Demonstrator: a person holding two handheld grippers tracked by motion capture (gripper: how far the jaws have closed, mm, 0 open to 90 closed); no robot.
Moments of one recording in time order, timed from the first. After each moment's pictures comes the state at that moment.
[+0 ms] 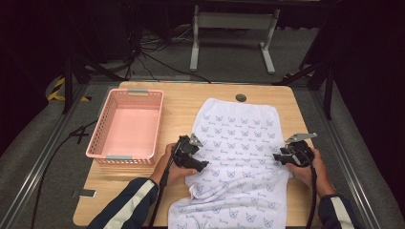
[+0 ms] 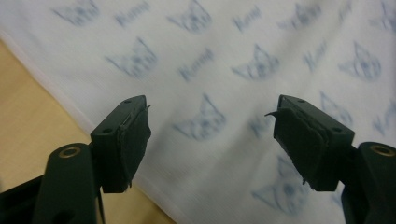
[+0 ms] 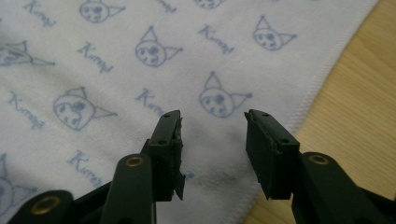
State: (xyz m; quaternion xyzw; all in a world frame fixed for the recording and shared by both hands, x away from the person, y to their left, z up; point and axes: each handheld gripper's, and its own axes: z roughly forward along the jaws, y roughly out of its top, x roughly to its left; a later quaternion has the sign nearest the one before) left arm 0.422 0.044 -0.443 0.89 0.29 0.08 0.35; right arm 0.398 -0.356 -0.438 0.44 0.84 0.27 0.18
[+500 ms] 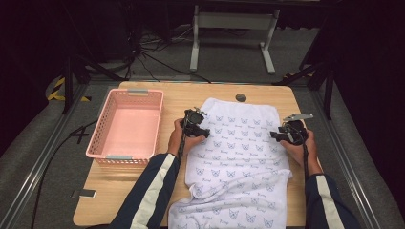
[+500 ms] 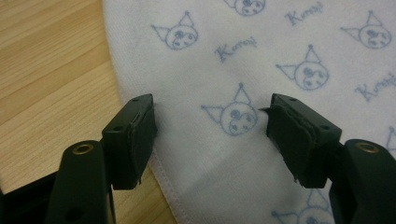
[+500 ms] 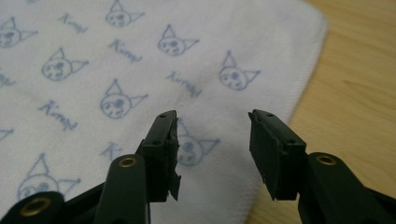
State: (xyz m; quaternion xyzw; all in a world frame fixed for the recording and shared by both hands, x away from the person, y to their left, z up) left arm 0.515 0.016 -0.459 0.85 0.40 0.13 0.32; right arm 0.472 -0.355 -0.444 0.48 0.79 0.29 0.22
